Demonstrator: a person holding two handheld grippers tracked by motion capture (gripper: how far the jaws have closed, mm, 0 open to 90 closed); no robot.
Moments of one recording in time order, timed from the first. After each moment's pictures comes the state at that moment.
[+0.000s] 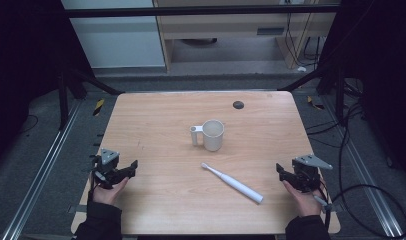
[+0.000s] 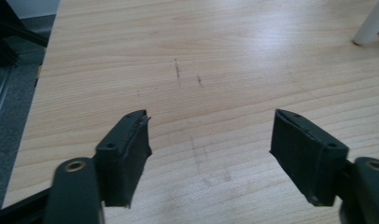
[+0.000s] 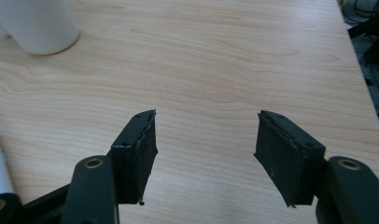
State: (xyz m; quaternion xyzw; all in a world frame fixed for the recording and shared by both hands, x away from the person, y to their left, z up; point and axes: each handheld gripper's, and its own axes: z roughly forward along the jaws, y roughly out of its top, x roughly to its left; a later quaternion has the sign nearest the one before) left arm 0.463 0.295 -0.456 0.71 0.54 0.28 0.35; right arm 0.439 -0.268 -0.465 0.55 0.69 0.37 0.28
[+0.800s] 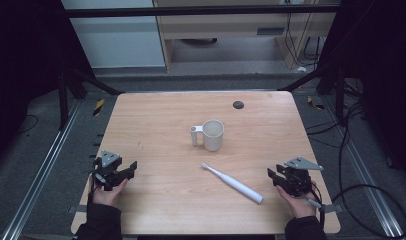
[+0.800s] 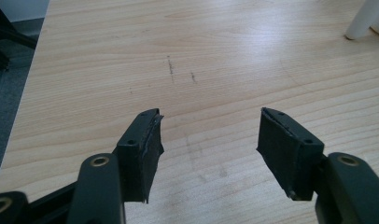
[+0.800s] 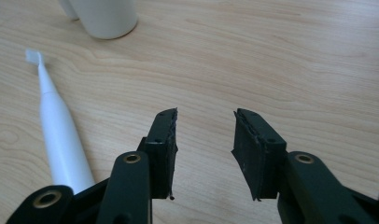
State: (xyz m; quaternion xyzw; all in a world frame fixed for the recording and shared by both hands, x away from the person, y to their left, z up) left arm 0.462 0.294 -0.462 0.72 0.53 0.28 0.36; right arm 0.430 -0.244 -0.460 0.51 0.74 0.38 0.23
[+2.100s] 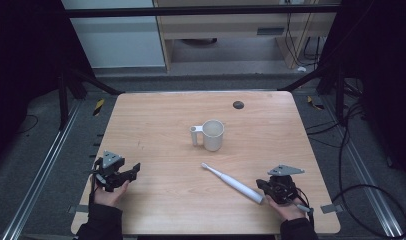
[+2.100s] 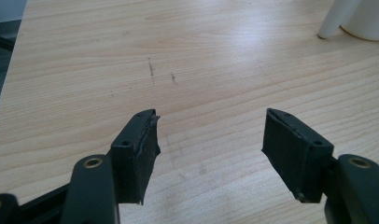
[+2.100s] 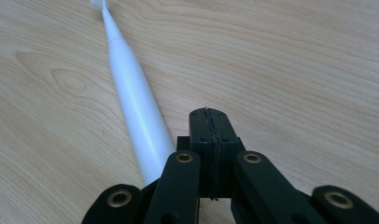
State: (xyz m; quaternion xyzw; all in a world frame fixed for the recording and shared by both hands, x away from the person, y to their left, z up) left arm 0.458 0.289 -0.458 0.73 0.51 0.26 0.37; right arm 0.420 -0.211 -0.474 0.48 0.79 0.36 0.15
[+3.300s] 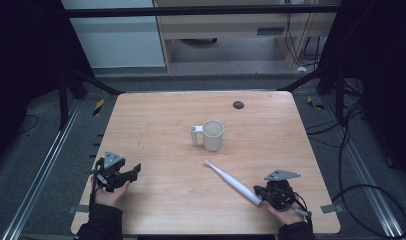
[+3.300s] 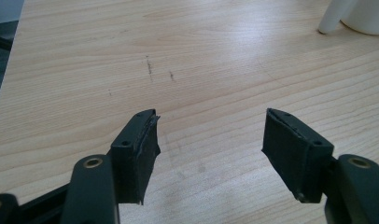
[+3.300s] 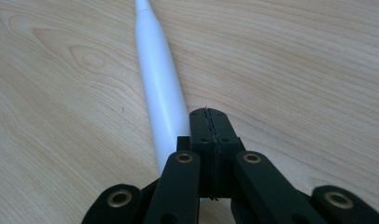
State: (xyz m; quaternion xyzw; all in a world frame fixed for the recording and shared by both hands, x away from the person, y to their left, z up) left arm 0.457 0.287 -0.459 0.74 0.51 0.26 0.36; right arm 0.410 -0.204 -0.480 0.47 0.80 0.35 0.12
